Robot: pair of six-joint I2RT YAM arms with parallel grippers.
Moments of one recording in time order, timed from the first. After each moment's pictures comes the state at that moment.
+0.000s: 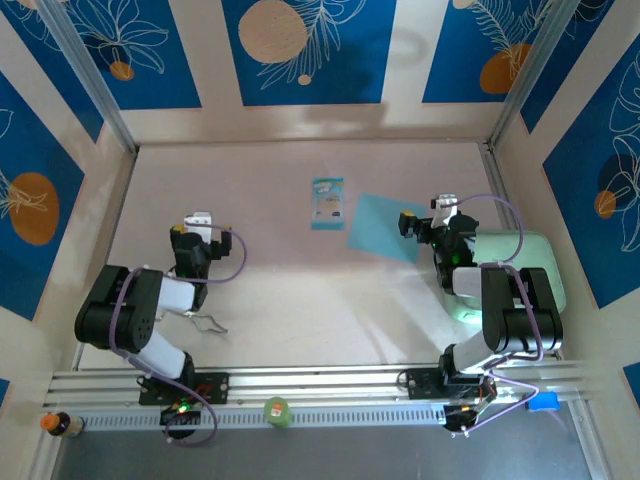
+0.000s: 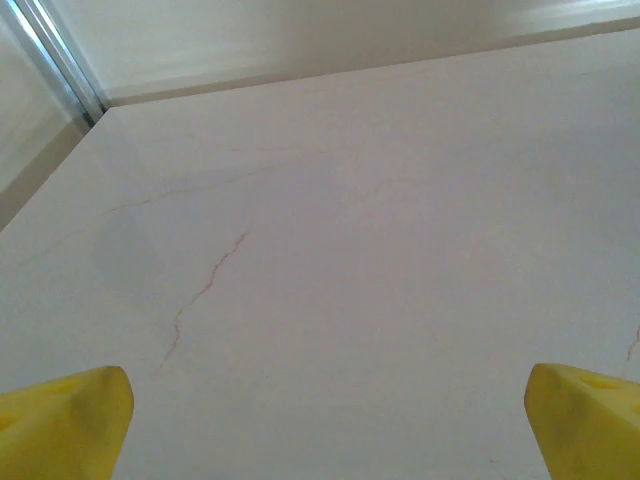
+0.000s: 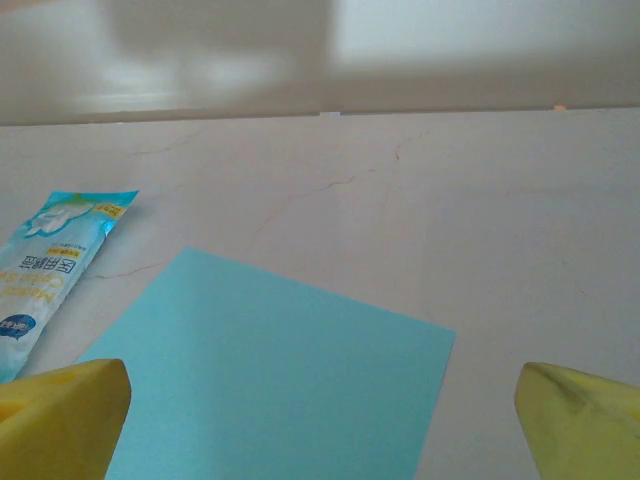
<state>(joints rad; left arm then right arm) -0.14 1.57 0.35 0.90 -0.24 0.08 -0.01 1.50 0.44 0.77 -0.19 0.05</state>
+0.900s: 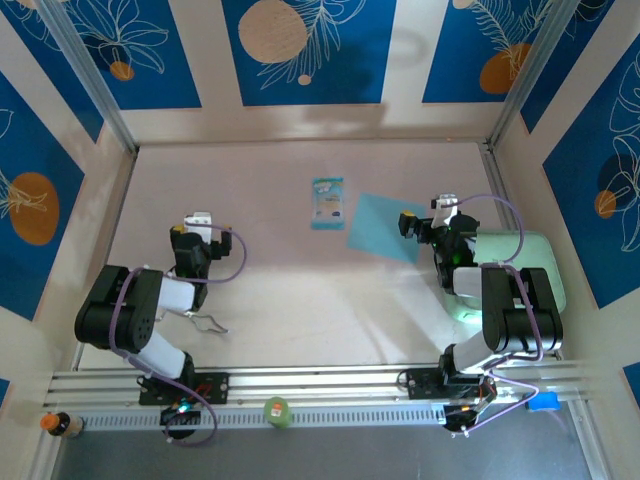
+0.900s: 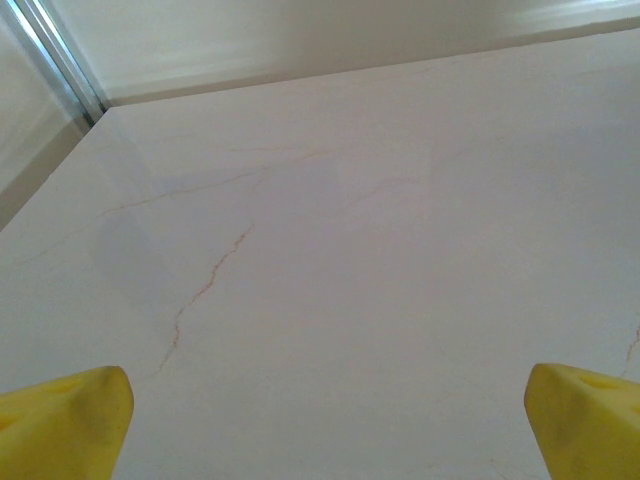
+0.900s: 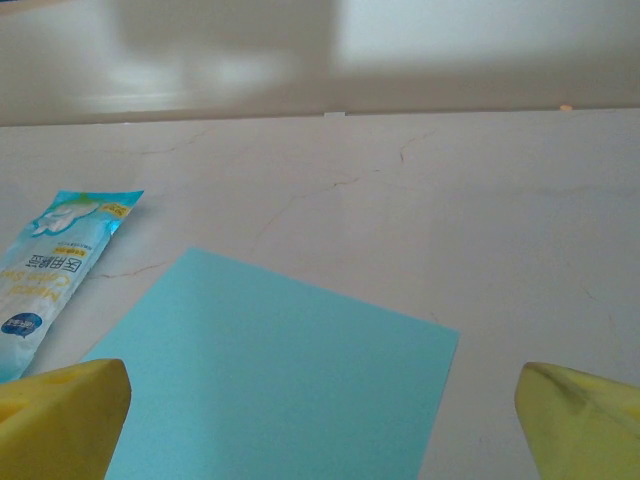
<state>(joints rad) -0.14 1.57 0.35 0.90 -0.24 0.08 -0.02 1.50 0.44 0.77 -0.21 0.05</state>
